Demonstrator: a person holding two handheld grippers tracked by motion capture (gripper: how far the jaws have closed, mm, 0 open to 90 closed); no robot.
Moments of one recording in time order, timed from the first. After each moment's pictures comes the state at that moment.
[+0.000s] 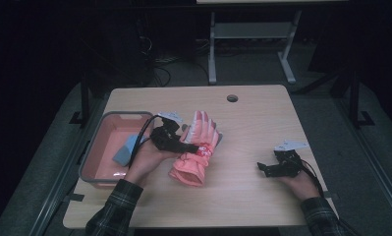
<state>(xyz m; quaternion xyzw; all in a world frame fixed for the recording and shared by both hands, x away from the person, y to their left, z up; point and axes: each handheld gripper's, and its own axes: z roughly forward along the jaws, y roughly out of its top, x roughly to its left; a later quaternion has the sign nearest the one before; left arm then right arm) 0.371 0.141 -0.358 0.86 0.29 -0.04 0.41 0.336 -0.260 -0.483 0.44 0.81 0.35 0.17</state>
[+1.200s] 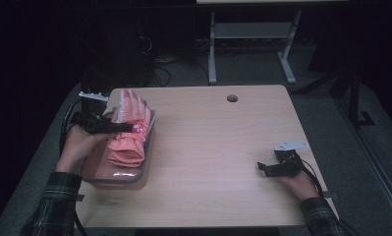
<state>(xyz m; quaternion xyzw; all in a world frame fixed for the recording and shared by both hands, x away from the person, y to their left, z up) 0.384 0.313 -0.311 0.82 0.43 0.05 0.38 0.336 -0.260 -0.483 0.44 0.81 0.35 0.17</state>
